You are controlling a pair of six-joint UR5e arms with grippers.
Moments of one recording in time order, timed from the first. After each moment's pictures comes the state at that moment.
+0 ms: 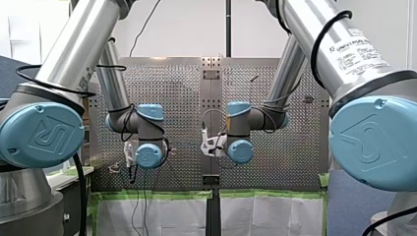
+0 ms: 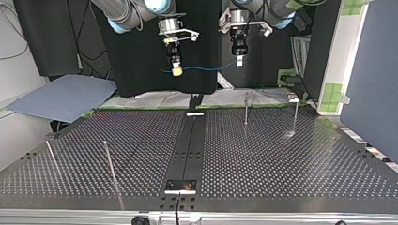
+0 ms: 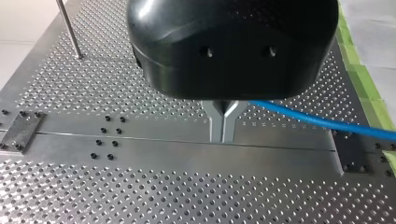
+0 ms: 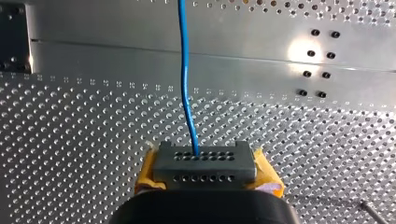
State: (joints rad) left arm -0.54 -1.99 -2.40 -1.89 -2.15 -1.62; right arm 2.37 -1.00 2.02 -1.04 1.83 1.47
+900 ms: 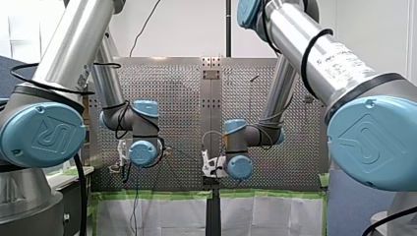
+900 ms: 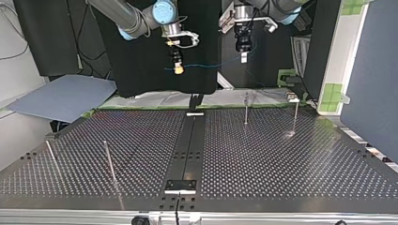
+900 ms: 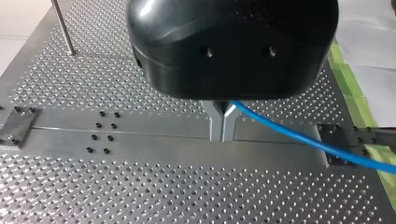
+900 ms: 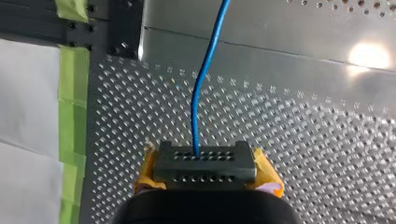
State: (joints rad) left arm -0.53 -1.93 -2.44 -1.94 -2.15 -1.62; right arm 2.36 -0.84 1.94 -0.93 1.86 1.46
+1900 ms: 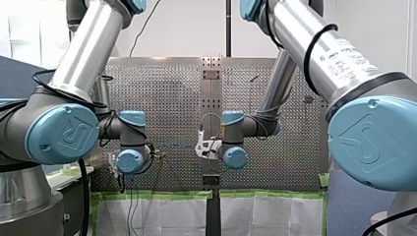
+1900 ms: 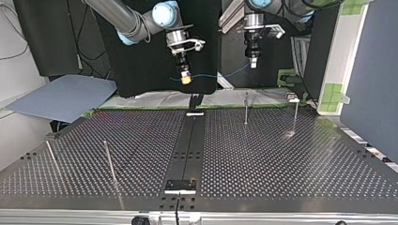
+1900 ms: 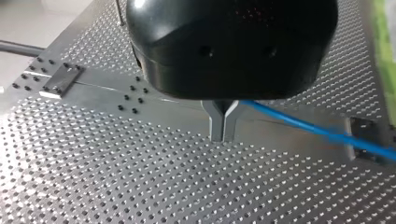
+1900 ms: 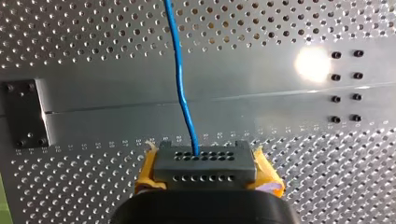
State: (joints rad) left arm -0.33 -2.03 -2.50 -1.75 -1.95 -1.82; right arm 2.36 -0.88 1.88 -1.05 1.74 1.64
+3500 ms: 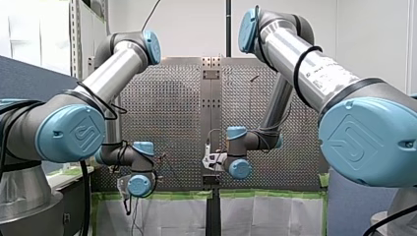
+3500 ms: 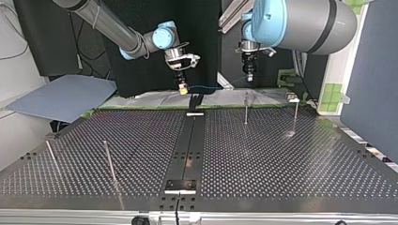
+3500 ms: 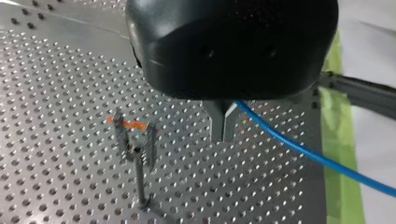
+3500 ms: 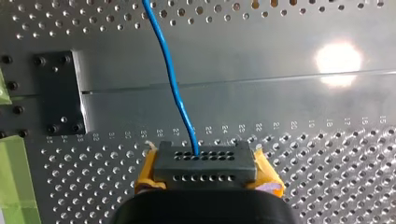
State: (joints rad) left arm -0.22 -2.43 -2.20 -1.79 -1.88 -1.85; right arm 2.27 -0.69 1.71 -1.00 1.64 1.65
